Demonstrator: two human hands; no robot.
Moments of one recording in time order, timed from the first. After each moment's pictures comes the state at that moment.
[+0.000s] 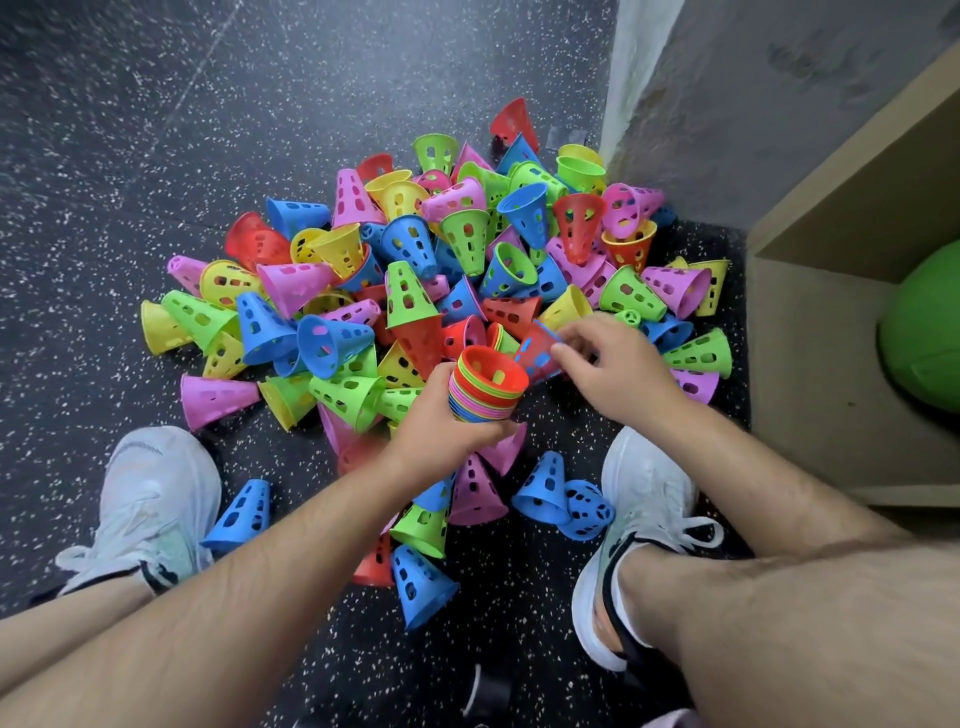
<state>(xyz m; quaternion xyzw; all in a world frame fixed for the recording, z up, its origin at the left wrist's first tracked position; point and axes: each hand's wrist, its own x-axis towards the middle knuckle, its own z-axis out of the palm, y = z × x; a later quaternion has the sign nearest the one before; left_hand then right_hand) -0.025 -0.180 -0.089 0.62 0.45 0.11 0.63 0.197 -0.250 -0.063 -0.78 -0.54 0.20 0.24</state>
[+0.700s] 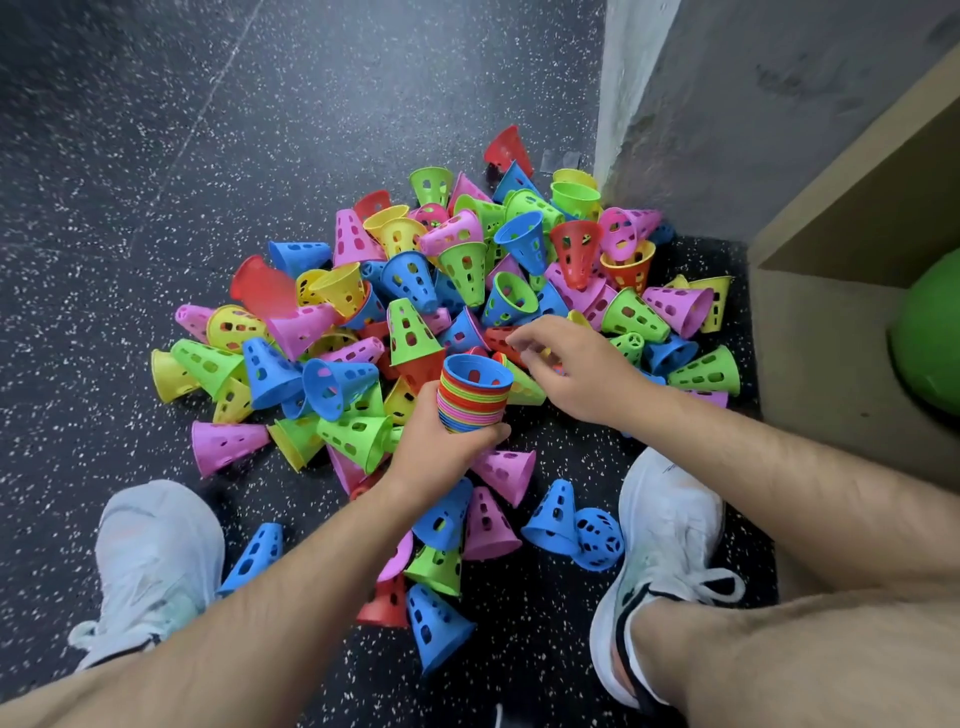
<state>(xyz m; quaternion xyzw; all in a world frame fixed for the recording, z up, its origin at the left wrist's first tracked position) -0.015 -0.161 -0.082 0.60 0.50 0.15 0.60 0.193 -0.202 -0.062 -0.69 -0.62 0.24 0.28</state>
